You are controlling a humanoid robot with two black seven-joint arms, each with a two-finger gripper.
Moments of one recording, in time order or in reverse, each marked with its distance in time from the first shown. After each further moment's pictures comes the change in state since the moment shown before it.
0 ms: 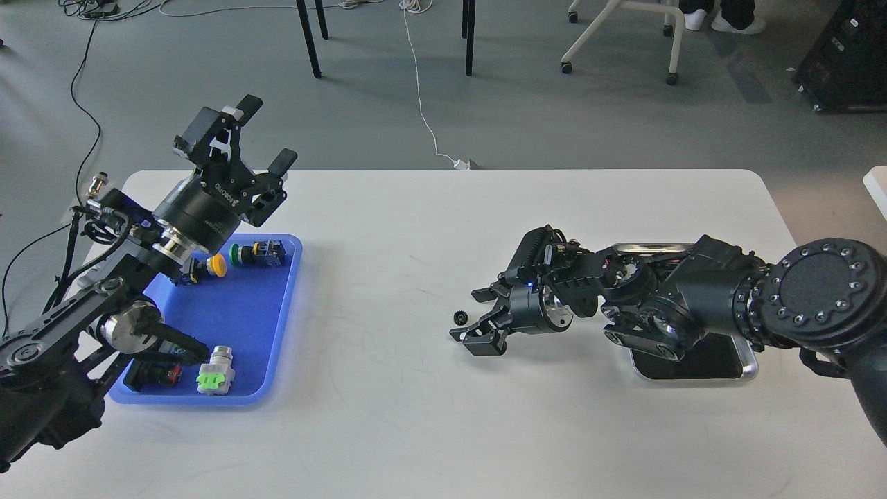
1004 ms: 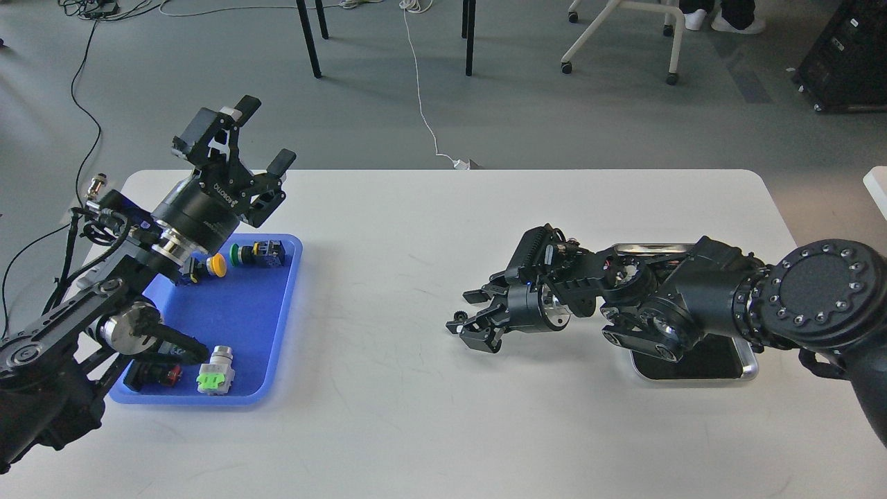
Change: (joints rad) left arm 0.005 -0.002 -0.003 0.000 0.000 0.000 0.000; right arm -0.013 0.000 0.005 0.000 0.000 -0.046 0.000
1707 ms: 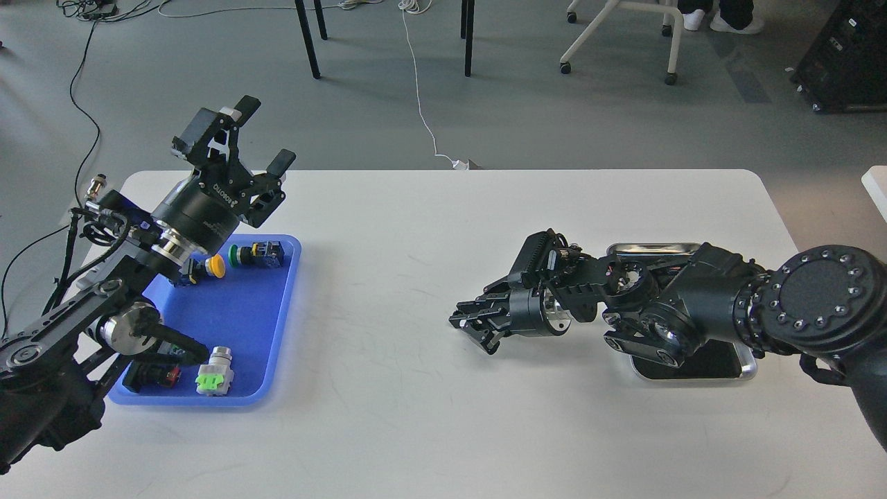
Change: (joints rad) left arm 0.001 0.000 -0.001 0.000 0.000 0.000 0.000; right arm -0.010 0.000 -0.002 0.002 -0.003 0.001 0.000
